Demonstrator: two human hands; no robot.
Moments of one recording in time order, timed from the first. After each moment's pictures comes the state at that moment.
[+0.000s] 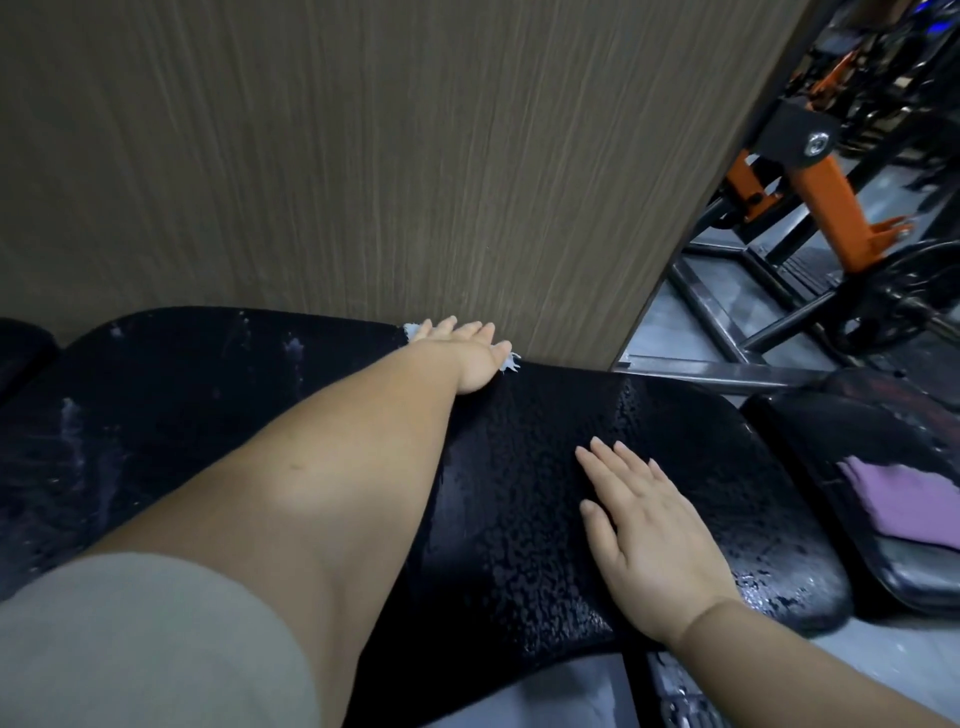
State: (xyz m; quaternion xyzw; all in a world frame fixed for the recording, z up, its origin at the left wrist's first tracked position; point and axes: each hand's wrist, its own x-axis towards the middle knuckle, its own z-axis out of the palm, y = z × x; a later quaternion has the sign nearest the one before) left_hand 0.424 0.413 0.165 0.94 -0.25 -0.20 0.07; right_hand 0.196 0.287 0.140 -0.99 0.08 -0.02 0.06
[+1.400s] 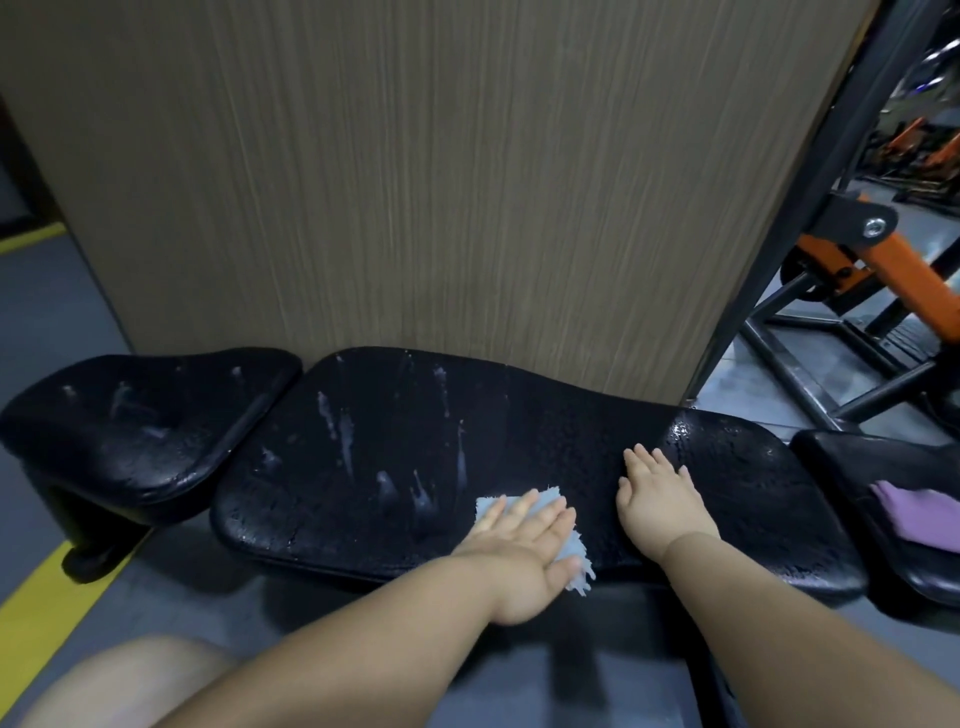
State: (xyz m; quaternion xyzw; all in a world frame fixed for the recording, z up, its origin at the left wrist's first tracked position) left_hand 0.186 0.529 0.167 0.91 -0.35 -0.23 0.04; right_hand 0.198 0.325 0.151 -0.99 0.14 0.01 0.08
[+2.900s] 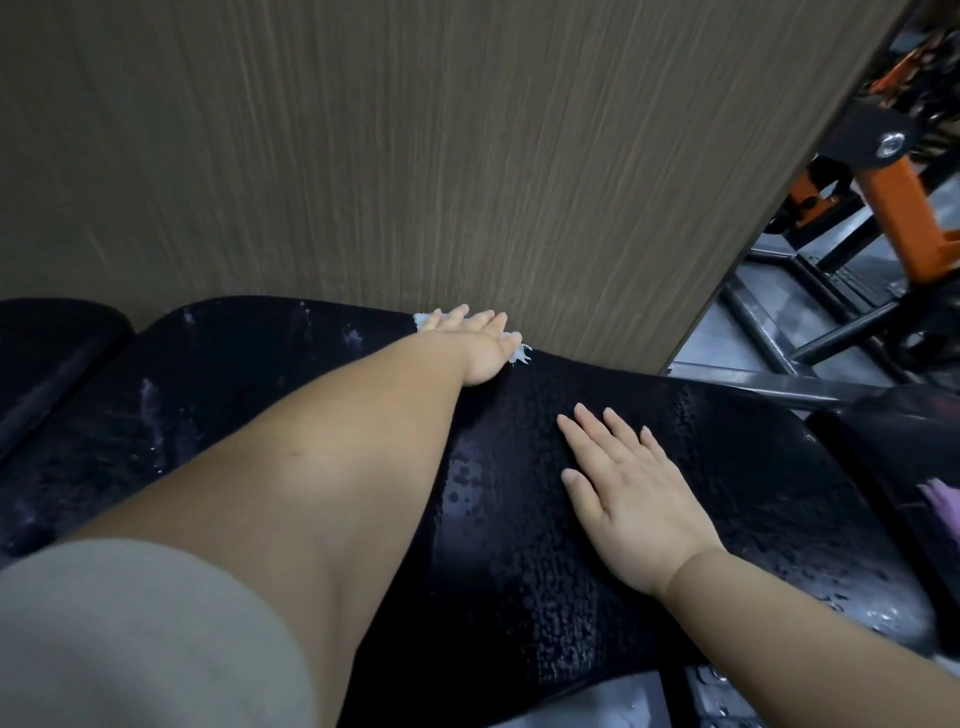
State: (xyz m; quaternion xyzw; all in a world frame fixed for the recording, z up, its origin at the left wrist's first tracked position) left_hand 0.441 0.457 0.161 0.95 -0.23 -0.19 0.08; right_hand 0.243 0.327 0.145 -1.00 0.04 0.02 0.04
